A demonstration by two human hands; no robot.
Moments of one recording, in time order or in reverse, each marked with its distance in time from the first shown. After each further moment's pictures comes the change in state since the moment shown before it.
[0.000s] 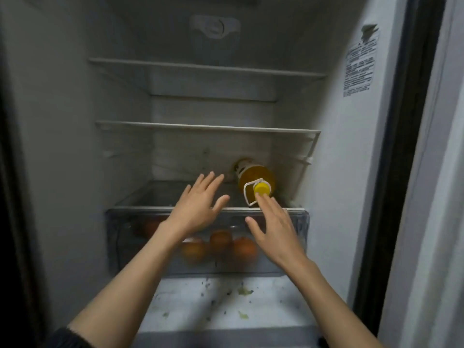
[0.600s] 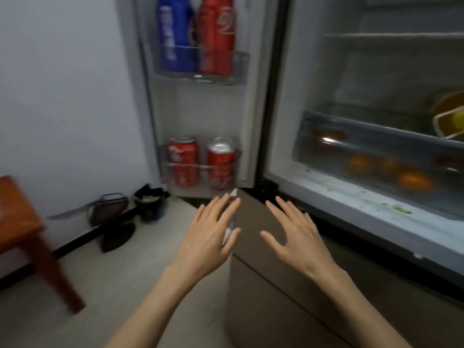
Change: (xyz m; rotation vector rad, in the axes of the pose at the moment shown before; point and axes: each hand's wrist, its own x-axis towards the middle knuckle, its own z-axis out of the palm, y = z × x) left_hand -0.448 0.038 -0.084 0.313 -0.043 -0.607; right_hand -0.243 -0.160 0.059 0.164 -0.645 -0.520
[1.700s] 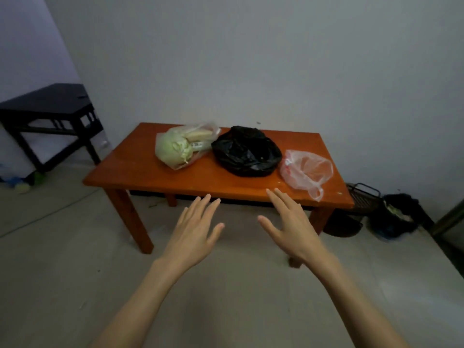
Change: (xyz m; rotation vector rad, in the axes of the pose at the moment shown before) left_hand -0.542 -0.503 -0.239 0.148 0.110 -1.184; right_hand 0.048 -0.726 0.361 0.362 -0.509 -0.842
